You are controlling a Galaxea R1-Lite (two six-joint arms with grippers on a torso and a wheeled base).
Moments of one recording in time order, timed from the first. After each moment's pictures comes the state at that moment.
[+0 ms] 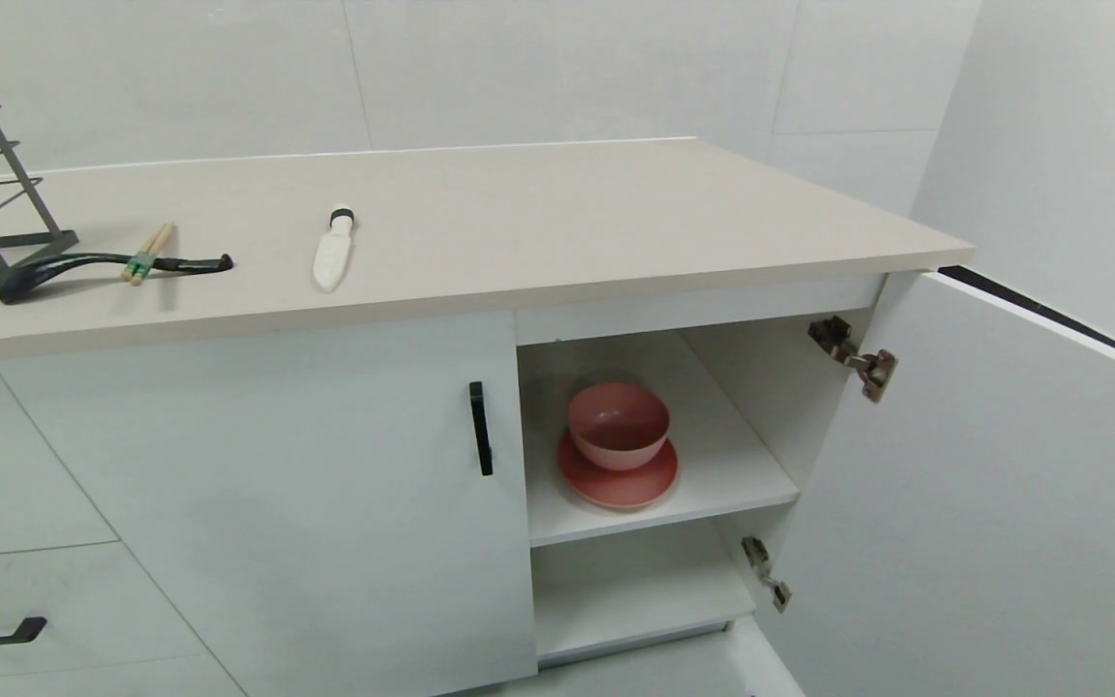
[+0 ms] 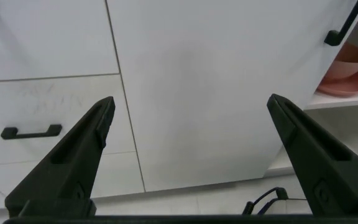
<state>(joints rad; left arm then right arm) 0.01 0.02 0.00 0.00 0.01 -0.01 0.00 0.00 0.00 0.01 0.04 0.01</state>
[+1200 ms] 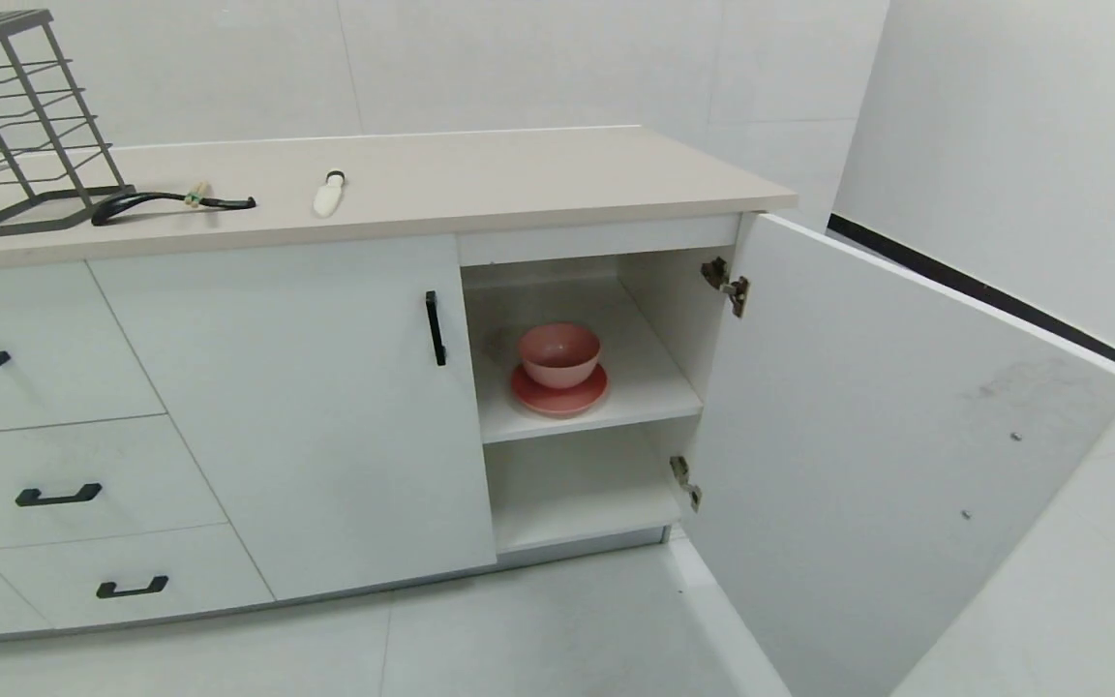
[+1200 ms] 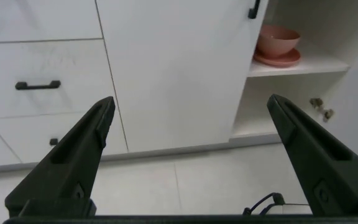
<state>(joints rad) 0.00 0.00 0.00 -0.01 0.02 -0.02 0.00 0.00 0.00 0.01 0.04 0.01</state>
